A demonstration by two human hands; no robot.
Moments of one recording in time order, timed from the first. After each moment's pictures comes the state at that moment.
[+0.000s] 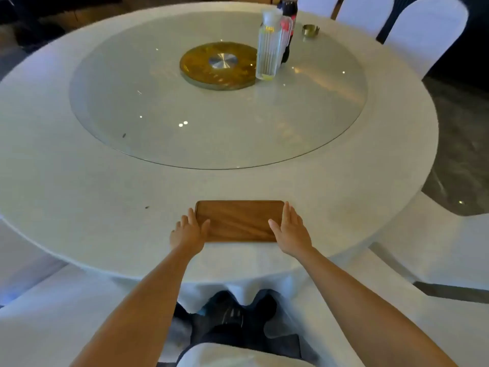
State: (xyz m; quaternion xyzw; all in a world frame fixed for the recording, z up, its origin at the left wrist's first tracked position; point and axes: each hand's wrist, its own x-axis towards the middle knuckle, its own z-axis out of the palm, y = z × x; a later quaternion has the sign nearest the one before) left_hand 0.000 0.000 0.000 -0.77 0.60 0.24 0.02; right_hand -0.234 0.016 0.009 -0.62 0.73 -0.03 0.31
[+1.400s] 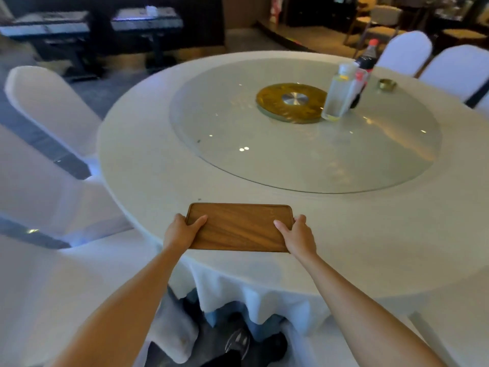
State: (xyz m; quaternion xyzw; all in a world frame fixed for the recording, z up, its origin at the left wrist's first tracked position) left_hand 0.063 0.060 0.041 -0.85 0.35 0.27 -0.28; right_hand -0.184 0.009 0.065 -0.60 0.69 -0.16 0.37
